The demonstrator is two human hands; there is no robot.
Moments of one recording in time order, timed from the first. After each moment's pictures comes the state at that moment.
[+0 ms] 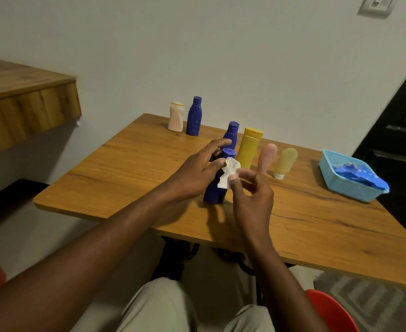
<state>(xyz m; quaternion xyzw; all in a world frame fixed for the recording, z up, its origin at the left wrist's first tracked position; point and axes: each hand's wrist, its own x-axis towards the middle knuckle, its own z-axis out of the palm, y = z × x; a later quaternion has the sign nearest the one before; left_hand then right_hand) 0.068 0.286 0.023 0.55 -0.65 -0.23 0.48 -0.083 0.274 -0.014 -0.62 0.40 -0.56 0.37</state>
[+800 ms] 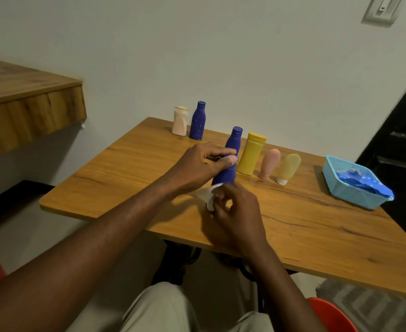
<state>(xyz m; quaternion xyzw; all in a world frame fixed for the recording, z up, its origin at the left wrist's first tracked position) 0.082 0.276 0.035 0.53 -0.65 -0.21 0.50 -0.079 0.272 -0.021 -0.85 0.35 -0.39 0.13</state>
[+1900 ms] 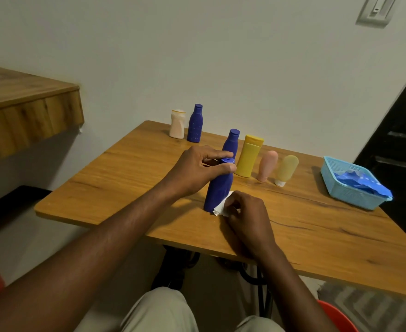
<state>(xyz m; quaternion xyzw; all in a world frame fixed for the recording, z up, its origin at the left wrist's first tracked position) 0.079 0.274 0.033 0.52 -0.63 -0.22 0.53 -0.104 0.244 -0.035 -0.84 0.40 -0.32 0.16</state>
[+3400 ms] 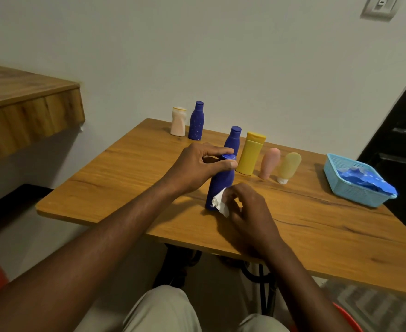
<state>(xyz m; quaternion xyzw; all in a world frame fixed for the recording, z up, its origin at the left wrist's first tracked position) 0.081 0.272 0.032 0.52 -0.62 -0.24 0.53 -0.105 0.245 -0.023 -0.88 0.32 -0.32 0.15</state>
